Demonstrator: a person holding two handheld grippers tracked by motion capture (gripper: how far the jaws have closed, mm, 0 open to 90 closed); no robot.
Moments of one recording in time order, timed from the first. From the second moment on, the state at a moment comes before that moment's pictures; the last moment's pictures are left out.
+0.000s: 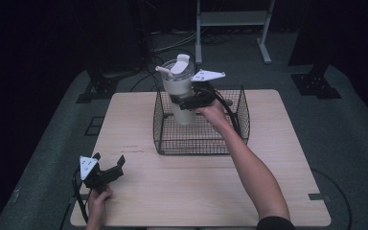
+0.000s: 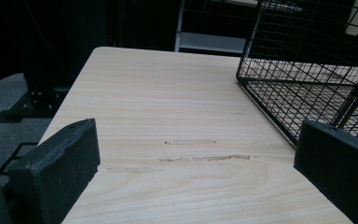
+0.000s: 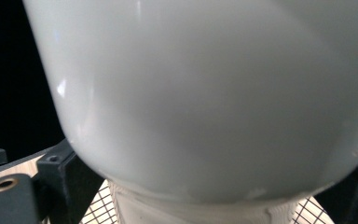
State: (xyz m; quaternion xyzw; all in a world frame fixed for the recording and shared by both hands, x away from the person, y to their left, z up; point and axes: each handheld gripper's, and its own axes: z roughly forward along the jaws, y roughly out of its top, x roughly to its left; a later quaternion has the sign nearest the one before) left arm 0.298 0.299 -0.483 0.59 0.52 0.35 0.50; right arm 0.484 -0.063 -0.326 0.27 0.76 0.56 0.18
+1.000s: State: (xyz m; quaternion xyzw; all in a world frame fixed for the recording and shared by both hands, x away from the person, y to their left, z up) left arm 0.298 0.300 -0.483 0.59 0.53 0.35 0.50; right arm 0.520 -0.037 -0.378 0.28 0.78 0.54 0.16
